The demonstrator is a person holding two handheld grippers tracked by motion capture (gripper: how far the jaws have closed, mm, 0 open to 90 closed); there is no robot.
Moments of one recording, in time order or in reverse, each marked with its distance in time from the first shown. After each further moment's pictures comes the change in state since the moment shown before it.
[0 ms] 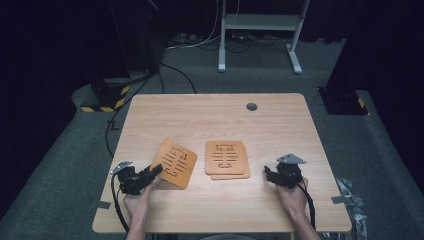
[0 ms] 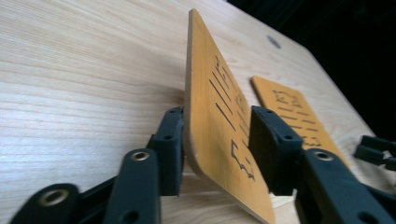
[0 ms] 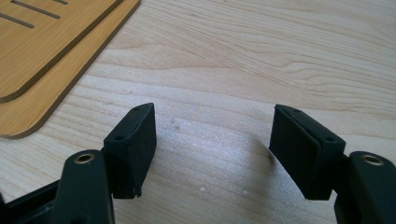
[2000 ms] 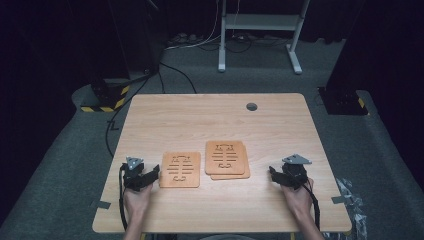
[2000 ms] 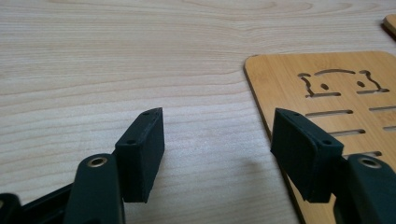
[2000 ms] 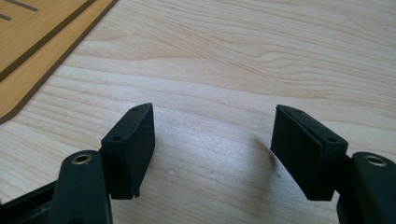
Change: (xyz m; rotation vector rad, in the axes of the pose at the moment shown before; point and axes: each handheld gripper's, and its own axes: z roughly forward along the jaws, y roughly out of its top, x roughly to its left) left arm 0.013 0.000 0.032 0.085 0.347 0.311; right arm -0.015 -0.006 -0.005 -0.005 -0.020 0.009
